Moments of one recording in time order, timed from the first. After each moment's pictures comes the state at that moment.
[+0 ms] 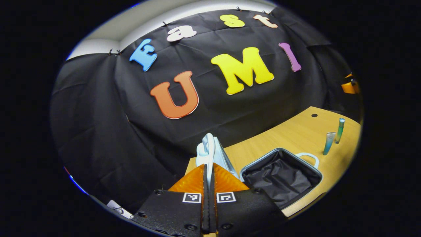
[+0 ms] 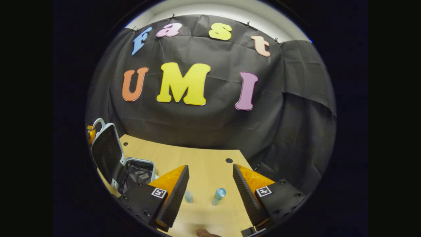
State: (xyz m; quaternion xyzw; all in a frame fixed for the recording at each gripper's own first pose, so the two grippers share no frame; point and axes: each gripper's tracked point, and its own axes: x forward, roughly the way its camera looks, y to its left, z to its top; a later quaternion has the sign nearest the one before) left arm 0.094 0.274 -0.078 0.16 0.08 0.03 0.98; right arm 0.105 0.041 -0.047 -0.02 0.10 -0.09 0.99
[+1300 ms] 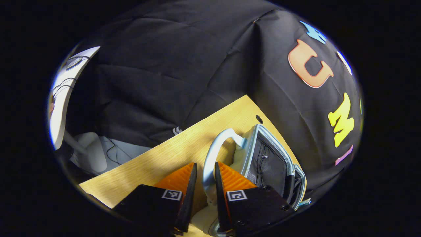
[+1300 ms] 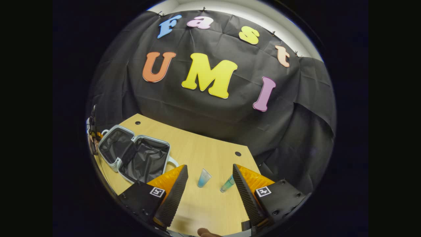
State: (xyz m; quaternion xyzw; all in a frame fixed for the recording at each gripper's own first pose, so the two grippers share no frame) left arm 0.088 0.464 -0.356 -0.41 0.25 0.16 0.86; right arm 0.047 0.098 -0.087 -0.10 0.14 -0.05 0.98
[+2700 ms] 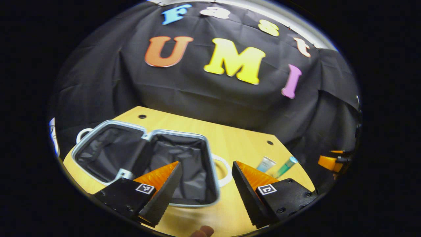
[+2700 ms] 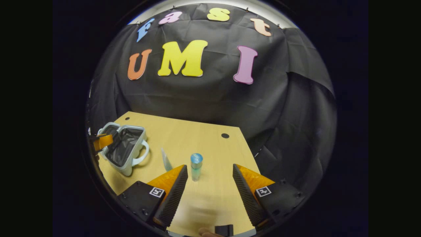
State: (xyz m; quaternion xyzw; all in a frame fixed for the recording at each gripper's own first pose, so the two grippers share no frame) left arm 0.078 -0.023 -0.213 -0.10 0.16 -0.08 0.98; right arm 0.077 -0.096 -0.171 -0.04 0.19 -0.04 0.98
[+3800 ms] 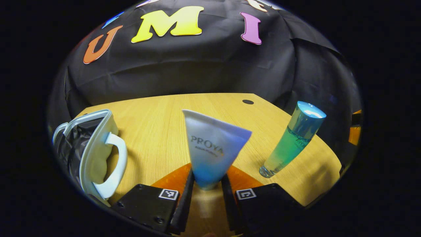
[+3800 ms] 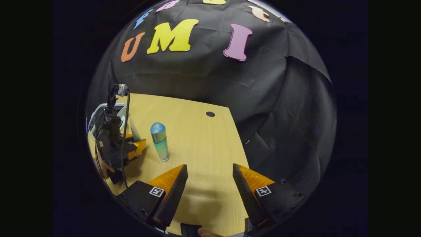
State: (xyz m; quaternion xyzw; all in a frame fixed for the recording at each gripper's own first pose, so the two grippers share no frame) left arm 0.178 -0.194 -0.357 -0.02 0.23 -0.14 0.96; right arm 0.095 -0.175 -0.239 -0.06 0.26 -0.06 0.96
